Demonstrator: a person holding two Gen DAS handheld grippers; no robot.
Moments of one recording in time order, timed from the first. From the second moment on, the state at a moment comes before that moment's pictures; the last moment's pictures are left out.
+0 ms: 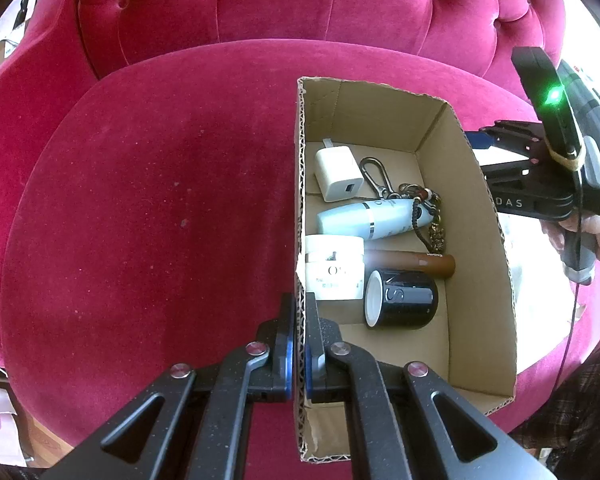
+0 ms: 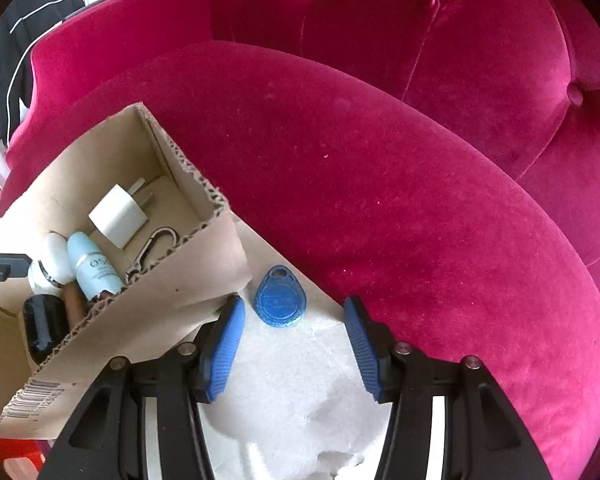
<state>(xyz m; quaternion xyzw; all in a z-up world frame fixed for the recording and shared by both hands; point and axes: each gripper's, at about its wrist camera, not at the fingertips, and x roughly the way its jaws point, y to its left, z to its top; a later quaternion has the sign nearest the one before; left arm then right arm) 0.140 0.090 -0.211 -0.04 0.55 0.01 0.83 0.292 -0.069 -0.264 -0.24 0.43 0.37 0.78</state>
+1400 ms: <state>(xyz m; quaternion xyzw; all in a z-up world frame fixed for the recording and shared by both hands) 0.139 0.089 -0.209 -0.03 0.55 0.01 0.84 0.264 -0.102 -0.234 -0.23 0.47 0.32 0.79</state>
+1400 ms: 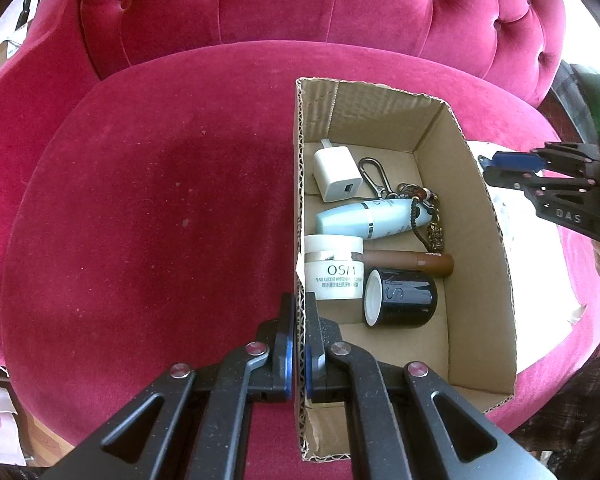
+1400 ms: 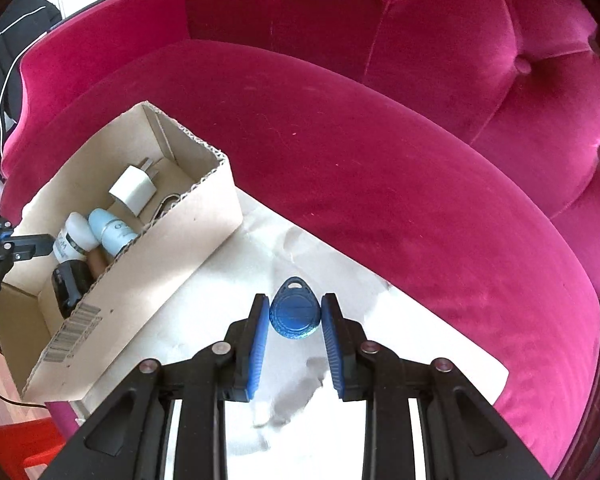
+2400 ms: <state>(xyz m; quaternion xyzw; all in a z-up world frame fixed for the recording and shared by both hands) 0.140 0.086 -0.206 -0.03 0.55 0.01 0.84 0.227 -0.123 -0.169 -0.20 0.44 0.30 0.83</state>
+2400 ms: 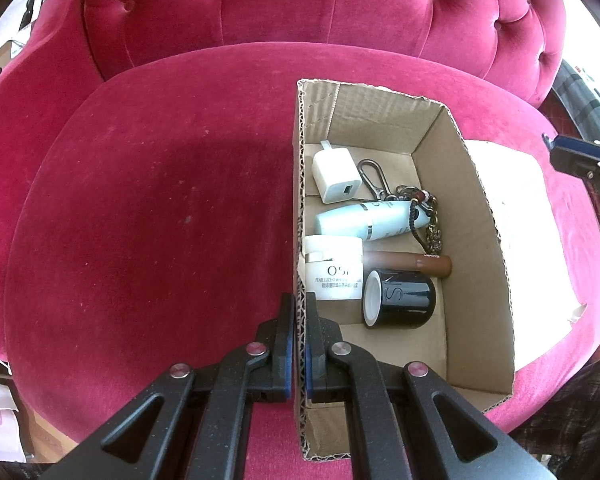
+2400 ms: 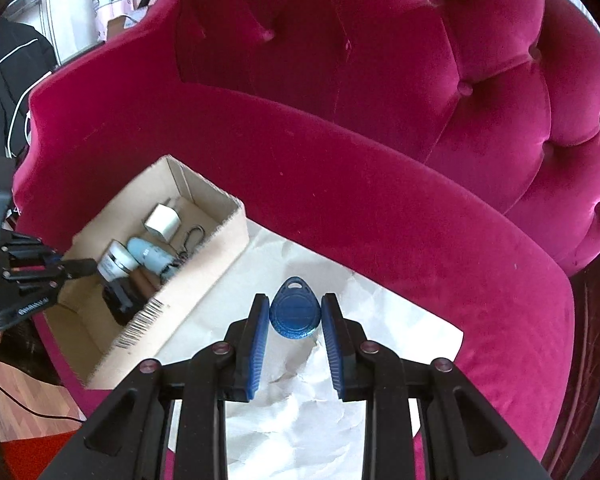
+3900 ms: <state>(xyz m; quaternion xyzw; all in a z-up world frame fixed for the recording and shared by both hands) 0.141 0.088 -0.207 -0.03 0.55 0.01 0.84 0.205 -0.009 -0.155 -0.16 0.41 0.39 0.81</state>
